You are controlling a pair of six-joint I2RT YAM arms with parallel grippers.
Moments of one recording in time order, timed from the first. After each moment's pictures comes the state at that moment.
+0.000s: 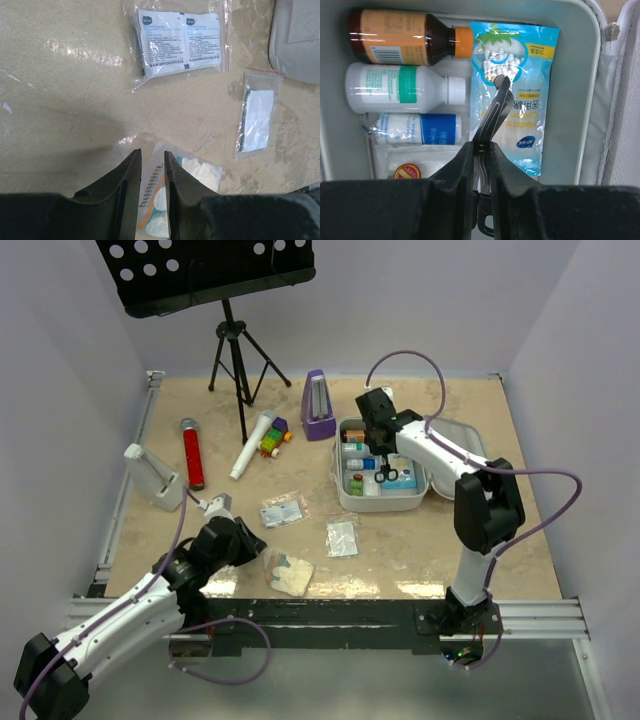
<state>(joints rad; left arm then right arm) -0.67 0.59 0.24 -0.39 -0.14 -0.98 0.49 1.83 1.47 -0.63 0.43 0.27</state>
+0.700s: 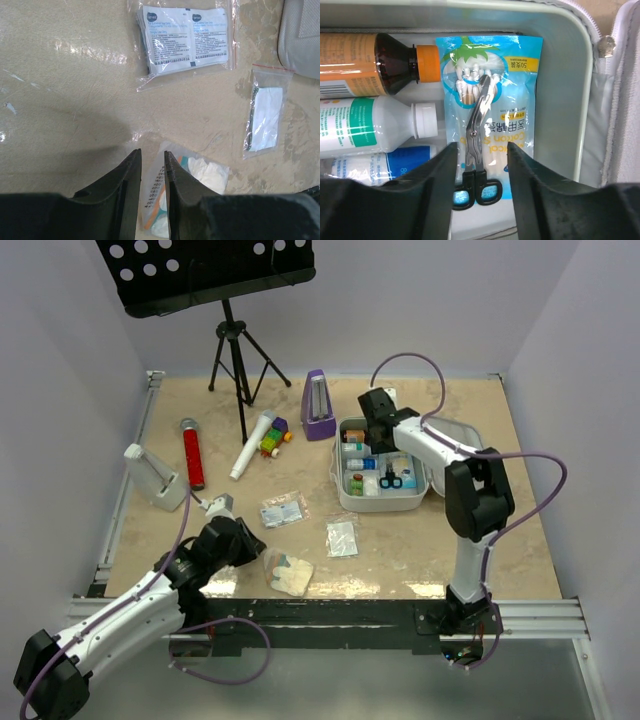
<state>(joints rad) -0.67 0.62 0.24 -0.38 -0.15 -0.96 0.44 1.96 1.51 -0.60 0.49 0.26</state>
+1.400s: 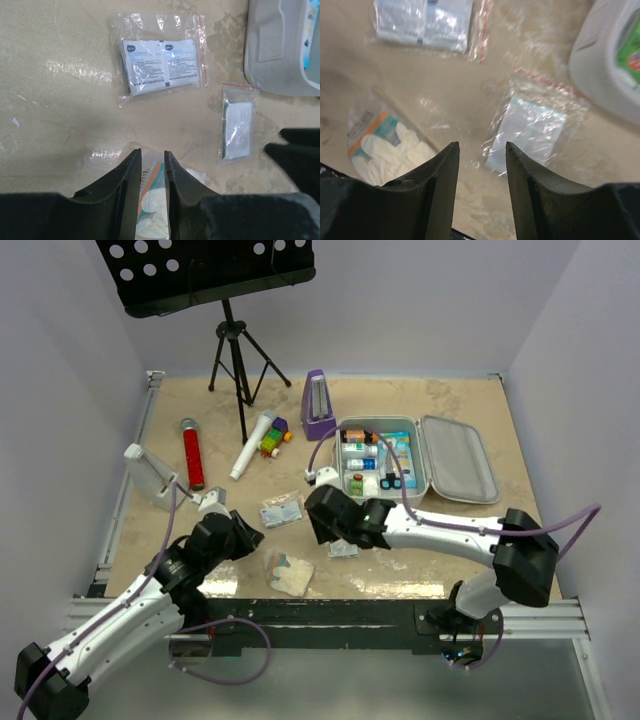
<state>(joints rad) -0.67 0.56 0.31 -0.44 -0.19 -0.97 1.07 1.49 1.05 -0.45 0.37 0.54</state>
